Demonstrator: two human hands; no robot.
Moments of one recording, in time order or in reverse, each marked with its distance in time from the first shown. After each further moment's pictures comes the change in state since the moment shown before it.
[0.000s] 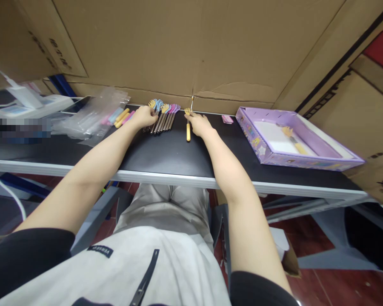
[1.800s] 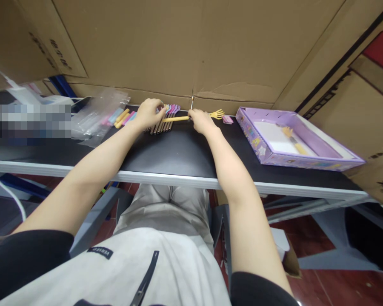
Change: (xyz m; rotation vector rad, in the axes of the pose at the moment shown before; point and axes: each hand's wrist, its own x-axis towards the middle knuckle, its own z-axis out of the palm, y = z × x) left_hand -0.002 0.017 0.003 -0.132 0.232 0.234; right_hand -0.002 0.003 -0.014 -0.018 0.083 -0.002
